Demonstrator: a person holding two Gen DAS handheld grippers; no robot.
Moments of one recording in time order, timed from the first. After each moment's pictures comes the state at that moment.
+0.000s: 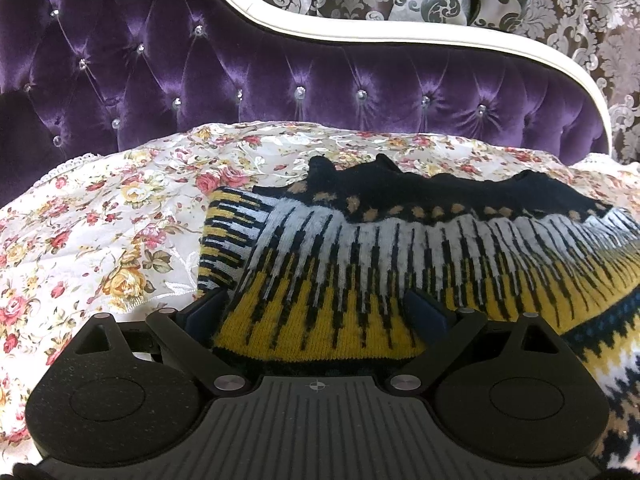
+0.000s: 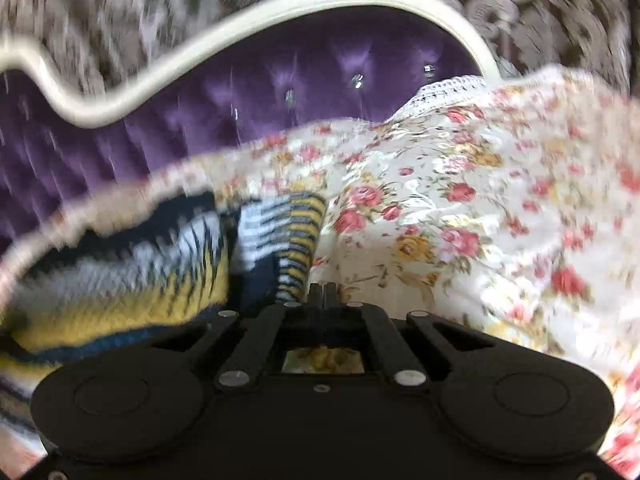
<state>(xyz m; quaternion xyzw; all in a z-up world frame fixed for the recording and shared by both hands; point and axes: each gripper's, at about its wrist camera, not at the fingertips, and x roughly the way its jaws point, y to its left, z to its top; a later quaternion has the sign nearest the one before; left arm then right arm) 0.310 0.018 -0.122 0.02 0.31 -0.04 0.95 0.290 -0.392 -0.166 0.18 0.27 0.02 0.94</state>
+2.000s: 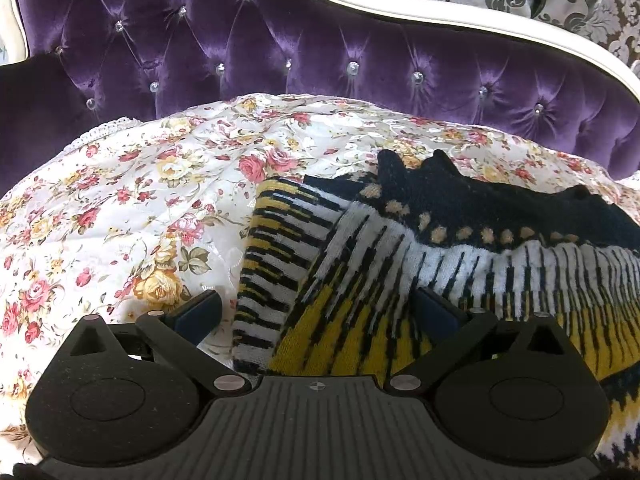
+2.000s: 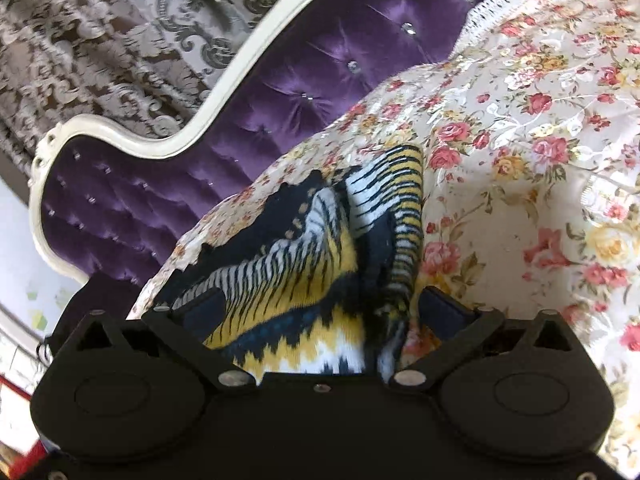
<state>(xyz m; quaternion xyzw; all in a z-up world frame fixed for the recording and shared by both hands) 0.337 0.029 -0.113 -0.02 0.37 0.03 0.93 0.309 -0.384 -0.165 0.34 0.31 0.16 0.87</state>
